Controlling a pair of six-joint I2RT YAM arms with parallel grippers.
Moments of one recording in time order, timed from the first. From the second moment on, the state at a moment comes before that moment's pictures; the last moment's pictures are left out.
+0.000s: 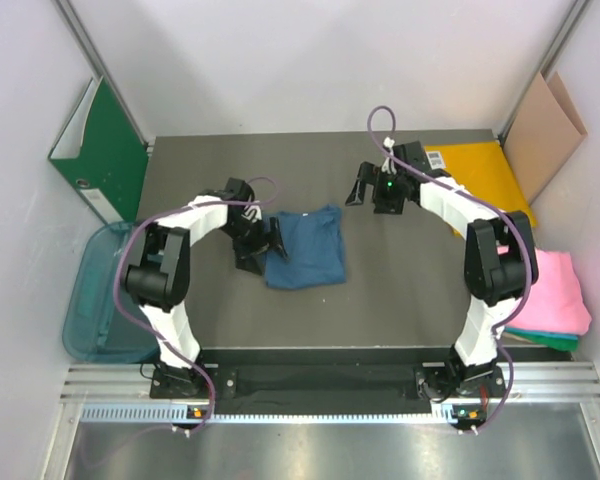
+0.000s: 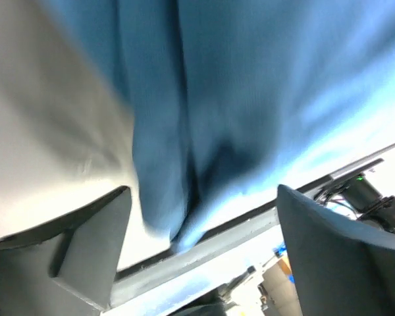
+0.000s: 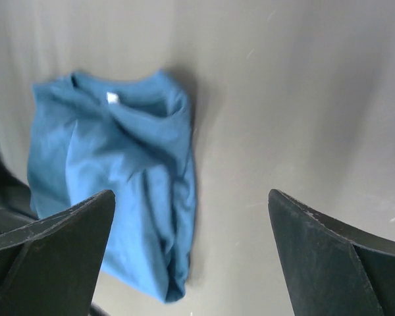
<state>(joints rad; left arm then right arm) -0.26 1.88 1.24 -0.75 0.52 -0.49 0.28 1.87 1.40 -0.38 -0.35 0.46</state>
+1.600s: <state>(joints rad) -0.18 2.09 1.16 -0.11 0.97 -0.80 0.45 2.27 1.51 0.01 -0.80 0.82</state>
